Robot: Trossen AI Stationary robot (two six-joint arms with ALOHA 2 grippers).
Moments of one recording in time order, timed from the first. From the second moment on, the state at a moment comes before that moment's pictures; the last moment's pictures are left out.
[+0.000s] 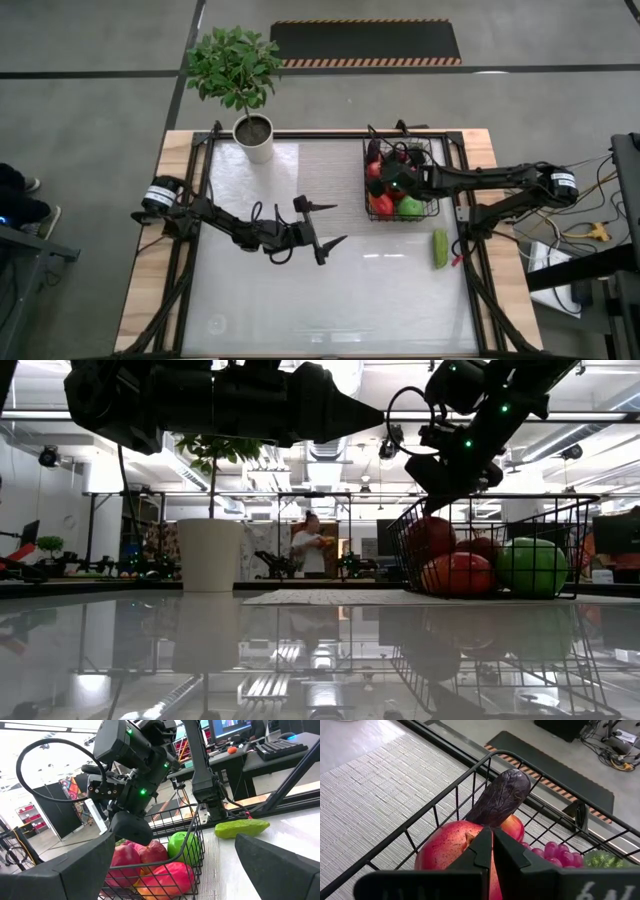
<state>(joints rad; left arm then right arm) -0.24 1.80 0.78 1.16 -0.56 0.40 -0.22 1.32 0.77 -0.33 0.65 0.39</state>
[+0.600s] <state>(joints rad) -0.24 1.80 0.78 1.16 -0.56 0.40 -0.21 1.23 0.78 -0.36 0.65 0.37</state>
